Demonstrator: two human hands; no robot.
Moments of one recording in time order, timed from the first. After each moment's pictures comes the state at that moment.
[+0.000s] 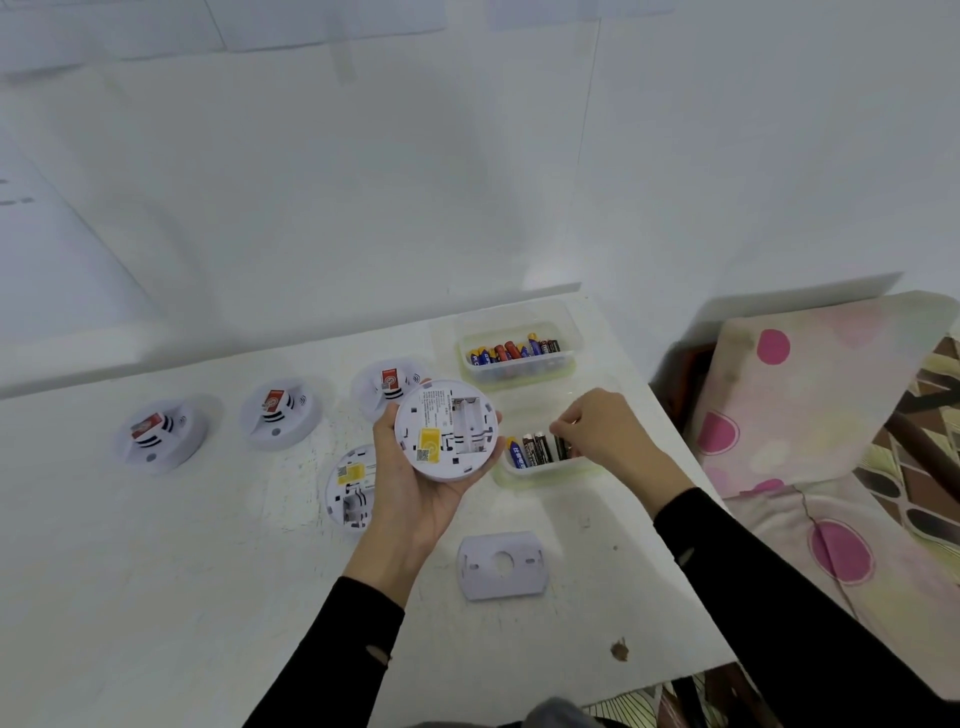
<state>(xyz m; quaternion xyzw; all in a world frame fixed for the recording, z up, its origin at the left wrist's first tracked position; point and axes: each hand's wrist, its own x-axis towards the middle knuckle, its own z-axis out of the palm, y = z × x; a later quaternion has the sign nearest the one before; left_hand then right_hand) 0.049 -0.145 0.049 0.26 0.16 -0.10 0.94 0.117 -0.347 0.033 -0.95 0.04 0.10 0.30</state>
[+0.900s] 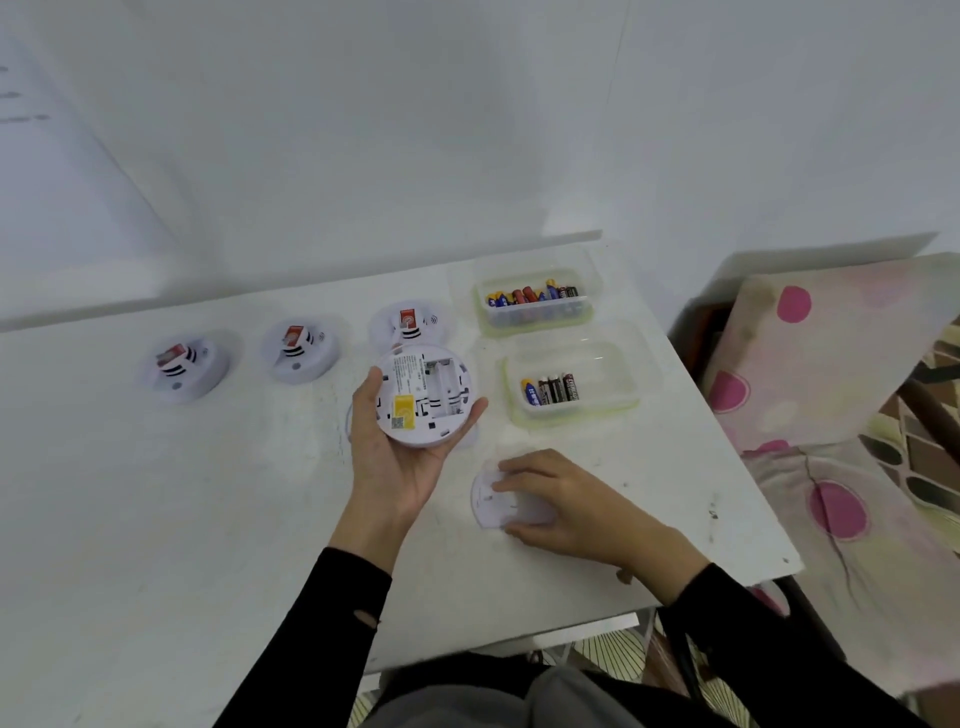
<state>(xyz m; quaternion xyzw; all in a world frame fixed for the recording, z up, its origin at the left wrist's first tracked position) 0.009 -0.115 0.041 0.25 0.14 -0.01 0.96 -0.003 -0.322 -0.018 -0.88 -0.36 0.06 0.31</state>
